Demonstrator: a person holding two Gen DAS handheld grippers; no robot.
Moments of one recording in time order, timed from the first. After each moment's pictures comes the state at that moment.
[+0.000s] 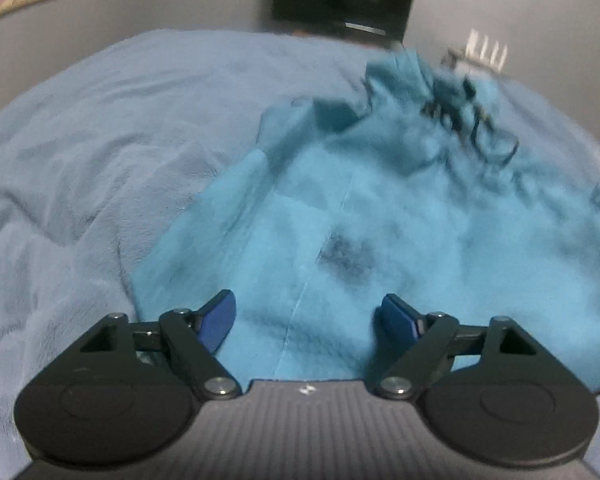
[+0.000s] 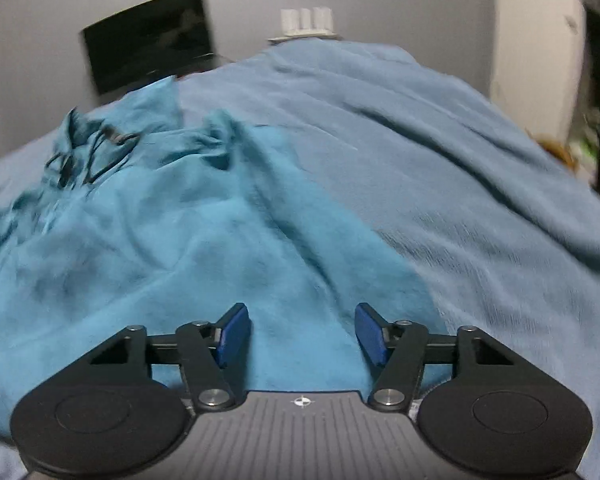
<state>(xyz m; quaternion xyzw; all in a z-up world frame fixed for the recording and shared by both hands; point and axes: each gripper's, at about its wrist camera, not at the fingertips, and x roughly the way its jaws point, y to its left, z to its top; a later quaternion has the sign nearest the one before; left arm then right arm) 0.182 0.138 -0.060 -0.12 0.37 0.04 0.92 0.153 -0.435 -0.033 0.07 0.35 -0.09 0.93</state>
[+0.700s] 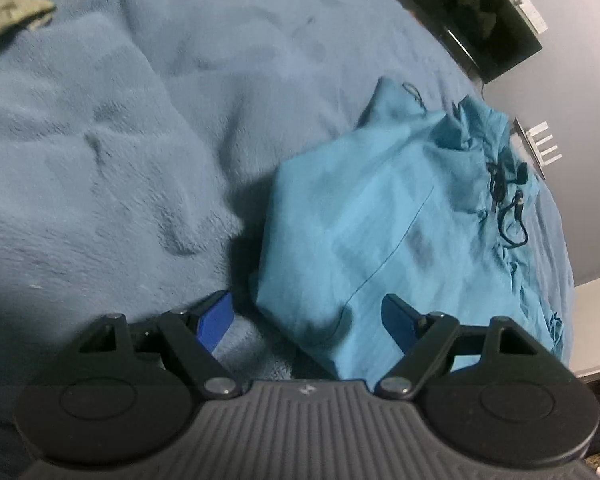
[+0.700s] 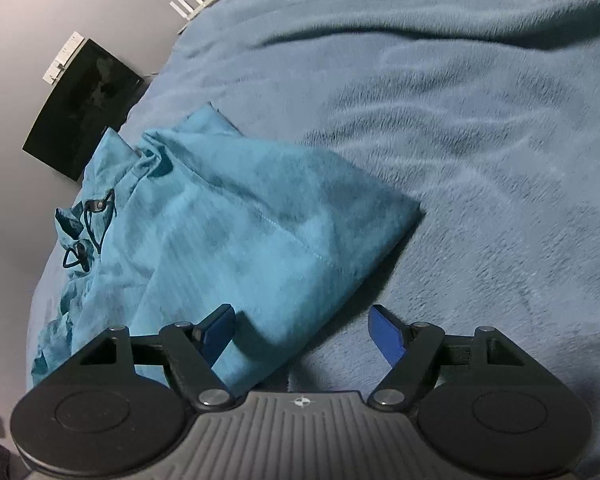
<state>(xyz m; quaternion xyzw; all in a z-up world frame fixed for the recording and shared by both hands) 0.151 0.217 -0.087 -0.39 0.43 0.08 0.81 0.112 -0.483 -0.060 0.35 0.40 -0.10 0.84</state>
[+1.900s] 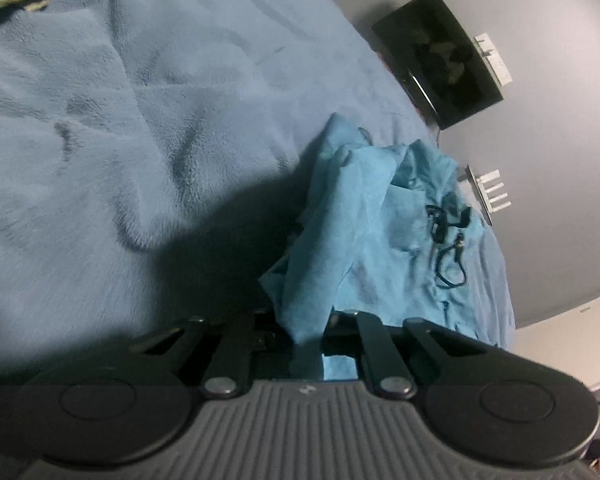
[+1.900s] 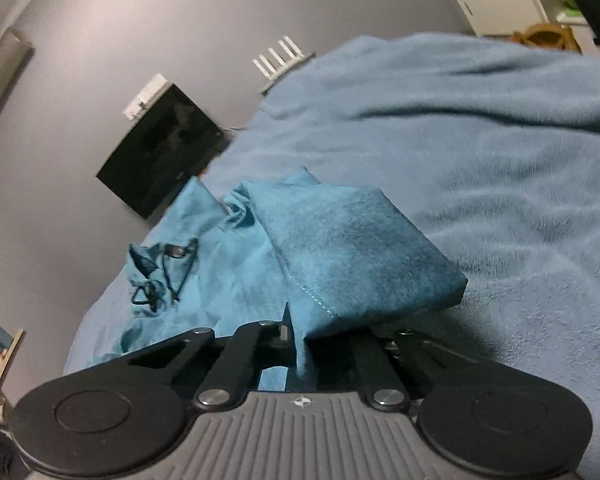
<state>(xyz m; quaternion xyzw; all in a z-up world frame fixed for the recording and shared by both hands) 0.140 0.201 -0.070 -0.45 0.34 0.05 0.82 0.118 -0.457 -0.018 0.33 0.26 -0.02 0.91</state>
